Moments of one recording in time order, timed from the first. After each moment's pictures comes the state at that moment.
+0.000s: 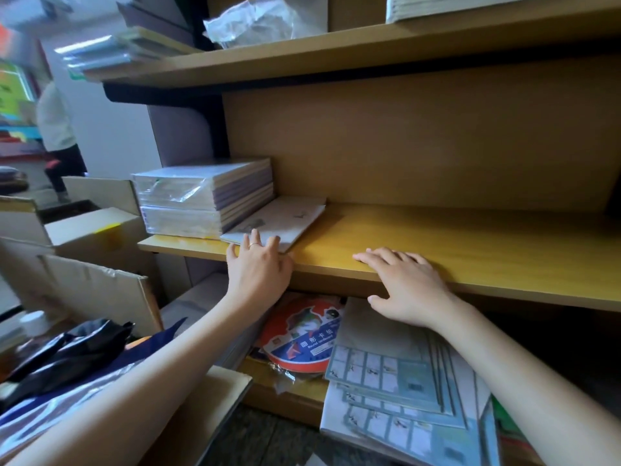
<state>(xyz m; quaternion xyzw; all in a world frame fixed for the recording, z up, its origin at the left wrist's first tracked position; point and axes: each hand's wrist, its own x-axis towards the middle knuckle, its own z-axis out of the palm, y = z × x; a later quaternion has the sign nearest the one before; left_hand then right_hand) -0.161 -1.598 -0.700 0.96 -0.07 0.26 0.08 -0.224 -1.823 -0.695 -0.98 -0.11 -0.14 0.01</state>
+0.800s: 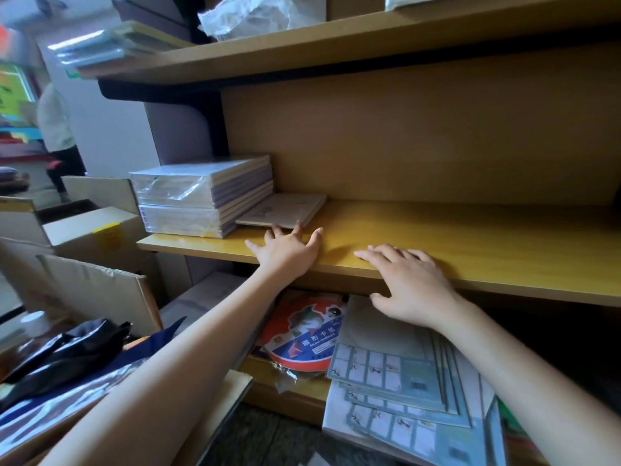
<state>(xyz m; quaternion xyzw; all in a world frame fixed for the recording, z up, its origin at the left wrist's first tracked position) -0.126 -1.641 -0.684 0.99 -0.02 0.09 0.13 -0.224 -1.823 -0.698 -0.98 -0.11 -0.15 0.01</state>
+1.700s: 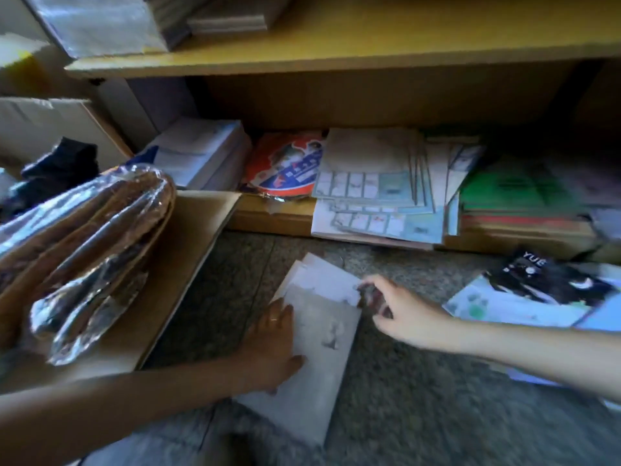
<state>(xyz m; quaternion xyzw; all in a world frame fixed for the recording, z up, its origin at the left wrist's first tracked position) -0.402 -1.557 -0.910 0.96 -0.21 -0.21 -0.01 -0.418 -1.793 -0.905 -0.93 -0.03 0.18 0.32</state>
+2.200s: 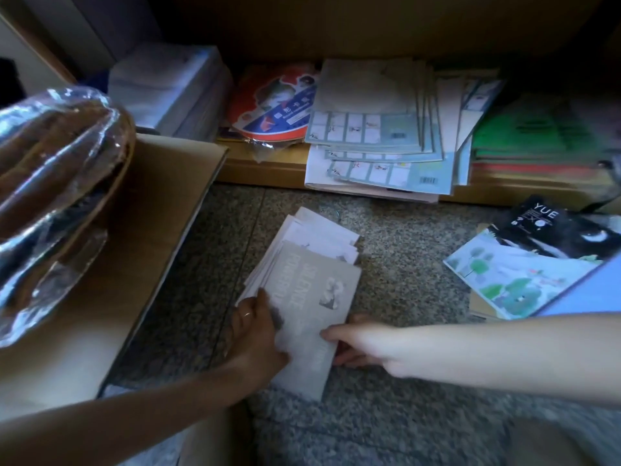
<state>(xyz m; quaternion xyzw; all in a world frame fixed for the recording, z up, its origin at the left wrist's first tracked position) -0.433 -1.537 -0.957 0.95 -0.03 -0.27 0.13 -0.459 -1.716 -0.953 -0.64 0.25 0.41 0.60</state>
